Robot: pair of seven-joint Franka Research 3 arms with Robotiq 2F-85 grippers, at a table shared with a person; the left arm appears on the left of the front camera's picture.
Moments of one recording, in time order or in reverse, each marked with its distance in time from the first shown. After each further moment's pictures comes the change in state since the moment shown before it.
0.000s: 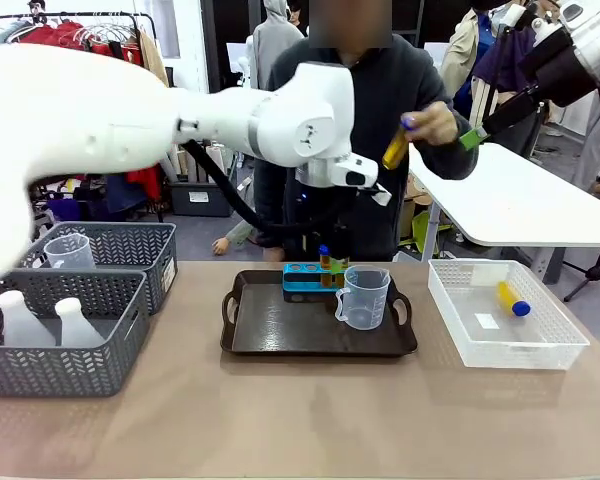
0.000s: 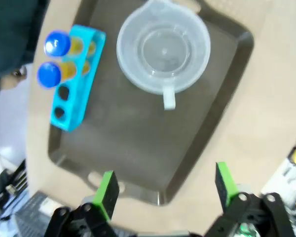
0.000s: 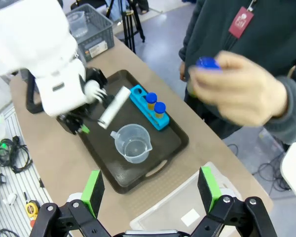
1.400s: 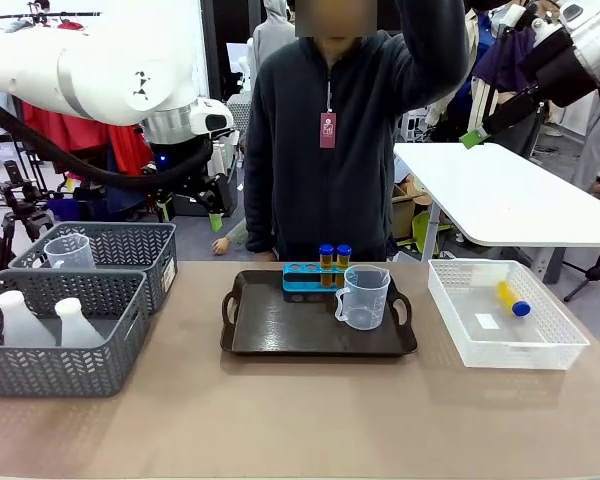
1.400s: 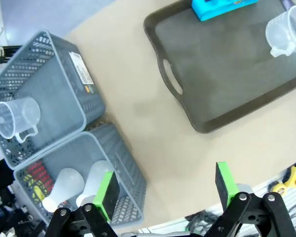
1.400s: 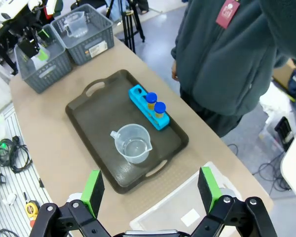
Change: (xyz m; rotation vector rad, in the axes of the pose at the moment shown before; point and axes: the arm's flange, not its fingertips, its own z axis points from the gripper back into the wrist) left arm -0.211 0.069 0.092 0.109 -0.094 0.705; right arm 0.000 0.000 0.000 0.000 0.000 0.000
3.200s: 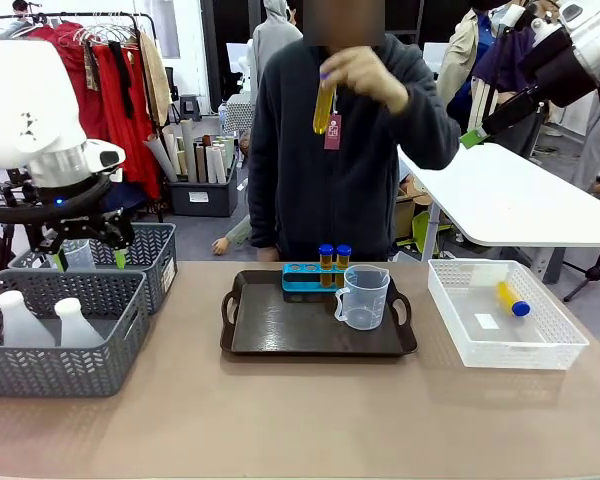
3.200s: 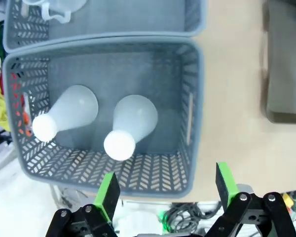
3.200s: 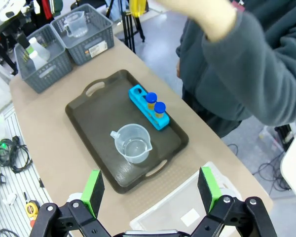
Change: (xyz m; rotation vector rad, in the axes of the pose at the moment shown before) left arm -0.111 0.134 -0.046 0.026 0.103 0.506; right arm 0.000 0.000 0.000 0.000 0.000 0.000
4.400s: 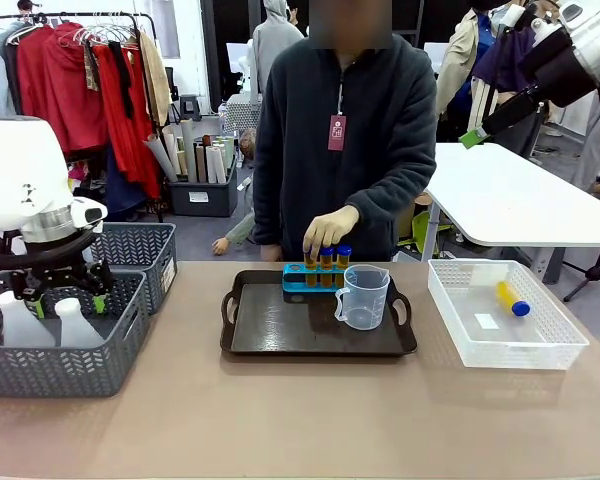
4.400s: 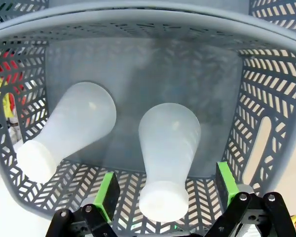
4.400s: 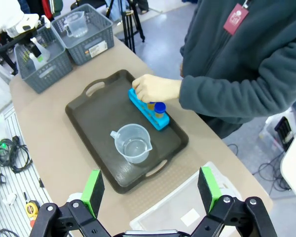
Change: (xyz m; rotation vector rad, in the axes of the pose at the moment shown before) left arm 0.010 0.049 -0.094 0.048 0.077 0.051; right arm 0.000 0.000 0.000 0.000 0.000 0.000
